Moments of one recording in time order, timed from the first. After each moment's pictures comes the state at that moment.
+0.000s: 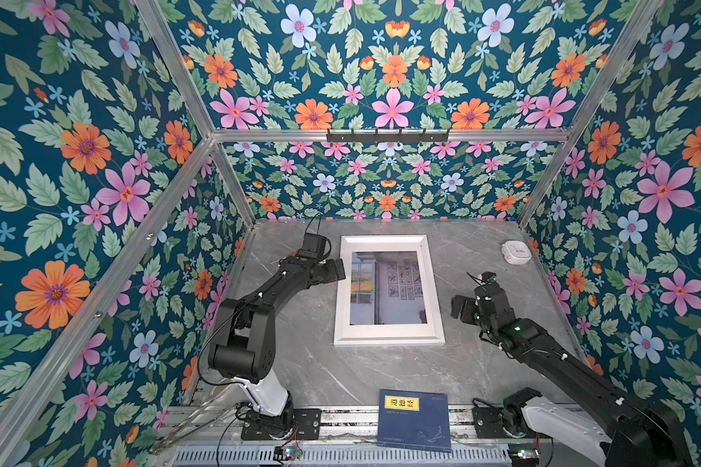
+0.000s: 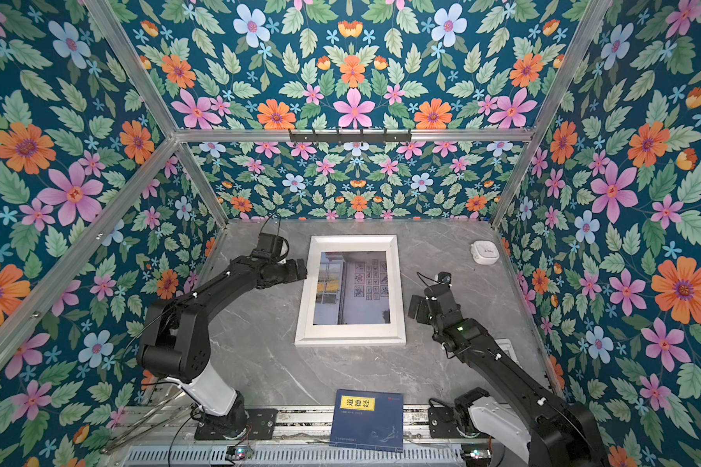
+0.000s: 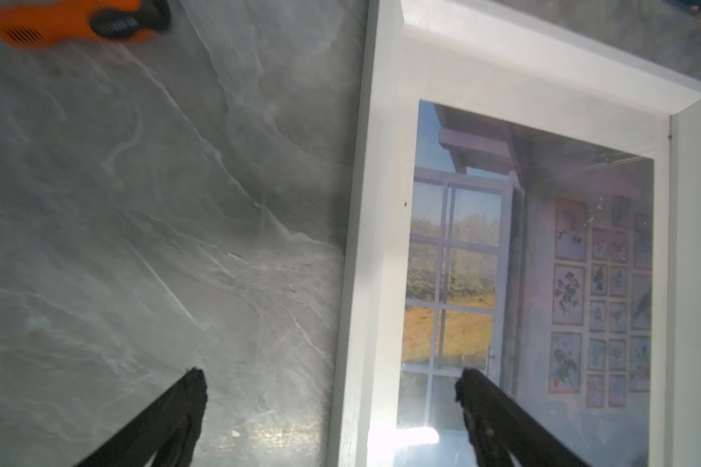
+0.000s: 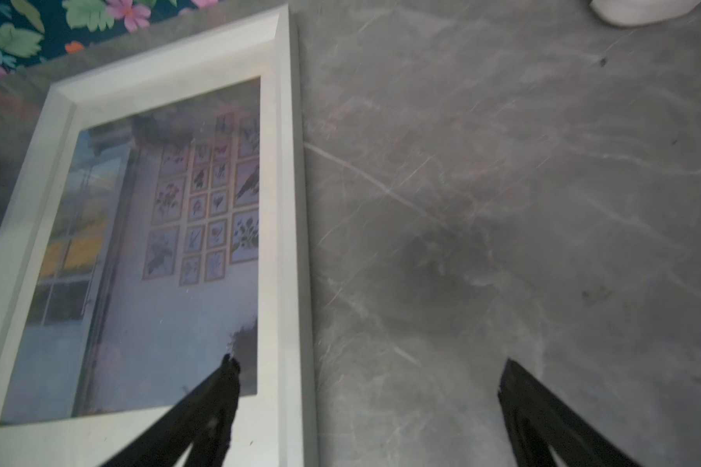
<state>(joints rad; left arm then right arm) -0.27 1.63 1.15 -0.44 0.01 -0.36 0.36 0.98 0.57 -0.31 0.24 0.47</state>
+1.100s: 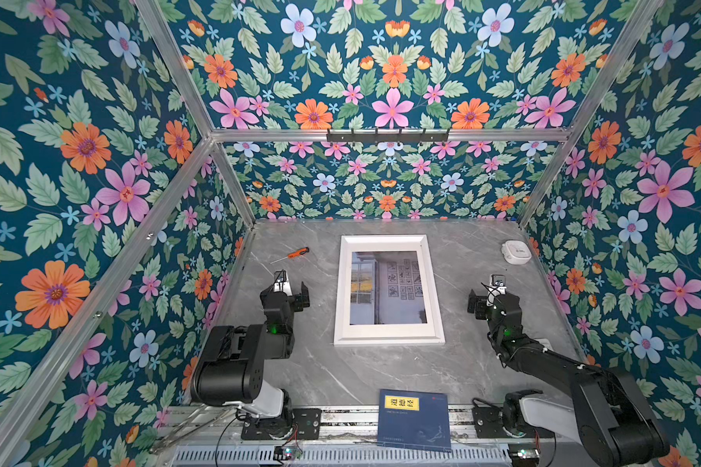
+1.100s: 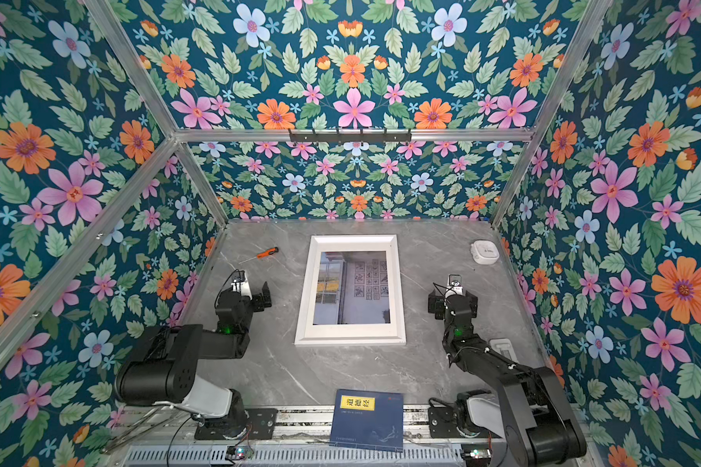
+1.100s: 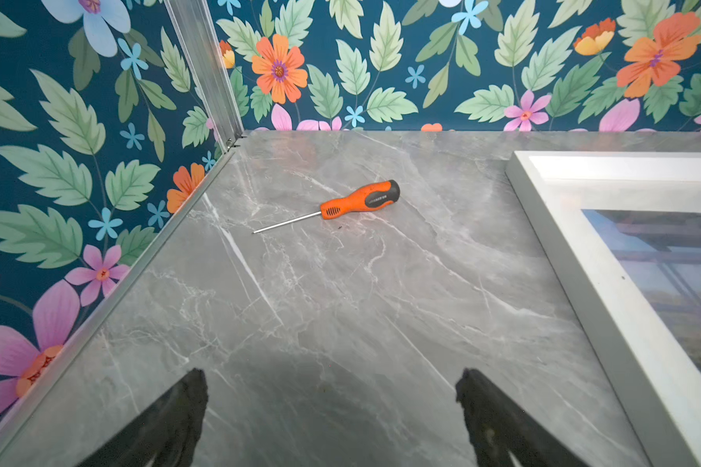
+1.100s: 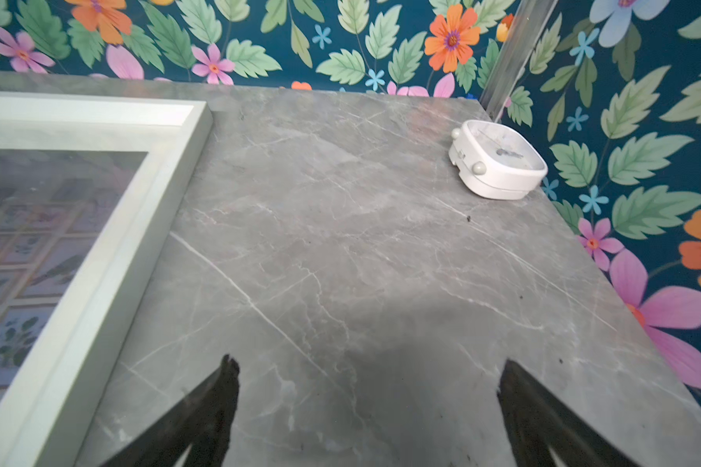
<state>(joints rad) -0.02 1.56 0.27 1.01 -0.14 0.02 0.16 1.21 0.26 0.56 0.28 0.02</state>
